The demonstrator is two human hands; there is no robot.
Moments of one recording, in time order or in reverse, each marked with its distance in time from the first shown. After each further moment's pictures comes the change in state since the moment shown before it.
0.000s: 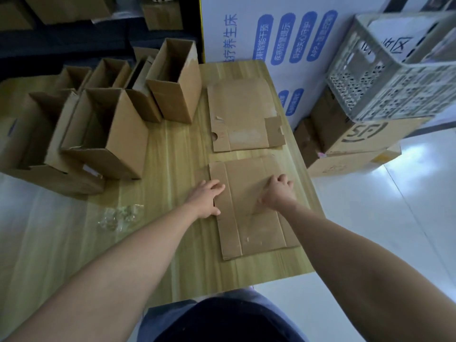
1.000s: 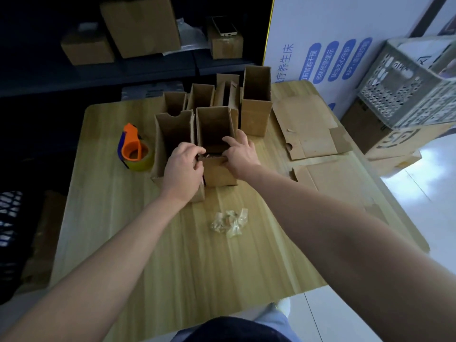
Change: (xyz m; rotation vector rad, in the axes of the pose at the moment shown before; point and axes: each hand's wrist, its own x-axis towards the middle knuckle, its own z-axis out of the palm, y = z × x) left_hand -0.181 -0.225 -0.167 -0.235 0.905 0.174; right_hand -0.084 -0.366 0.006 -0.255 0.429 -0.554
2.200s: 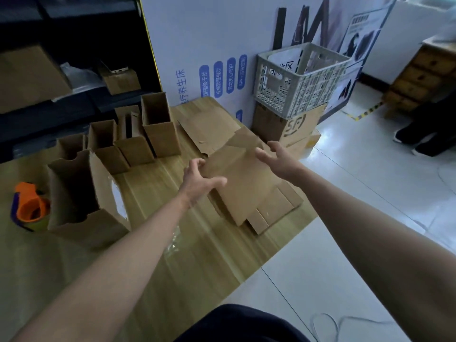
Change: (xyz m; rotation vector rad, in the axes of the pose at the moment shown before) left_hand 0.005 0.141 0.129 -0.584 -0.589 -0.157; right_hand -0.215 0.207 -0.072 0.836 0.225 0.729
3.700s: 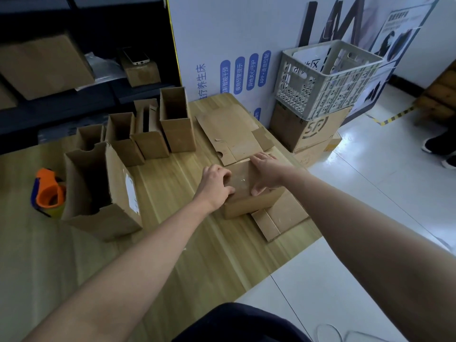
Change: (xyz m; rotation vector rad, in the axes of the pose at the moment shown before) left_hand 0.001 0.007 0.013 0.513 0.050 0.185; right_hand 0.043 -0.022 0.041 -0.853 -0.383 -0.324
